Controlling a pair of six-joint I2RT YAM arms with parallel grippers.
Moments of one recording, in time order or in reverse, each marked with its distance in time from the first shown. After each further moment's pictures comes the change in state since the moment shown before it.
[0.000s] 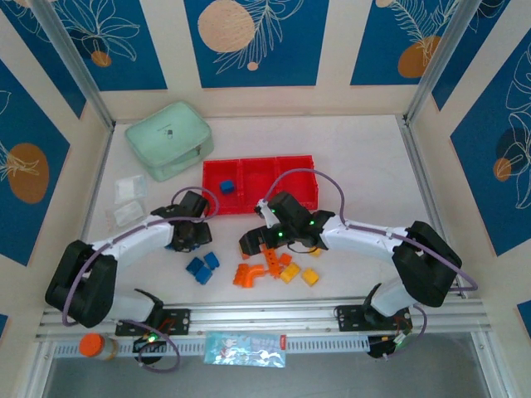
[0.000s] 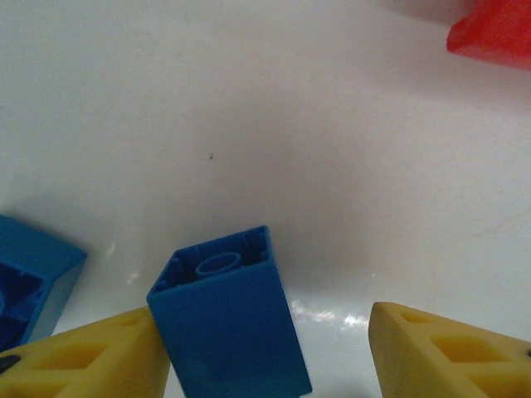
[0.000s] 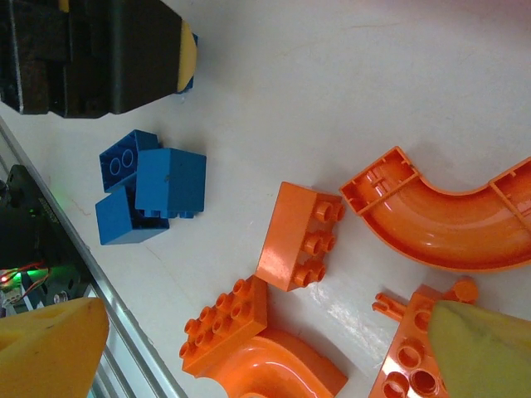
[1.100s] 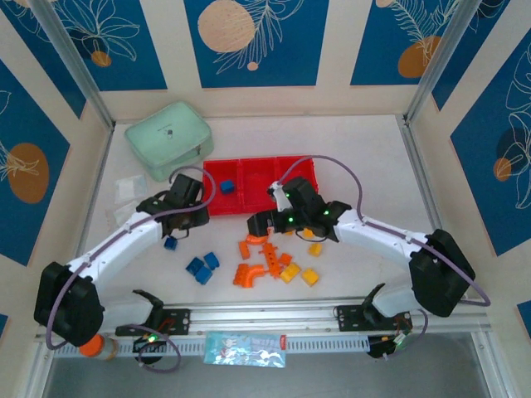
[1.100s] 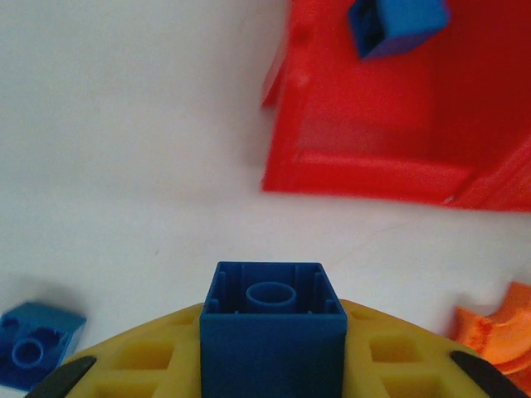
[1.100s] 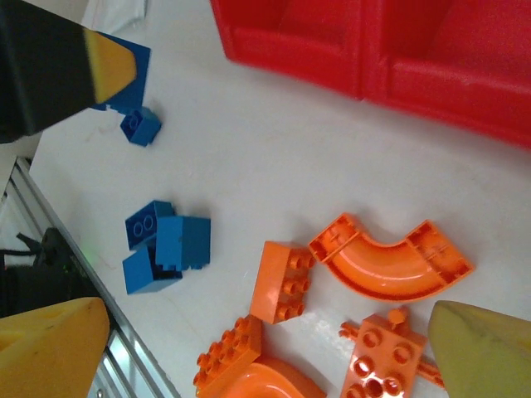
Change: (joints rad) left arm 0.000 -0.127 0.187 -0.062 -0.009 0.120; right arm -0.129 -0.096 0.034 -0.034 -0.012 0.011
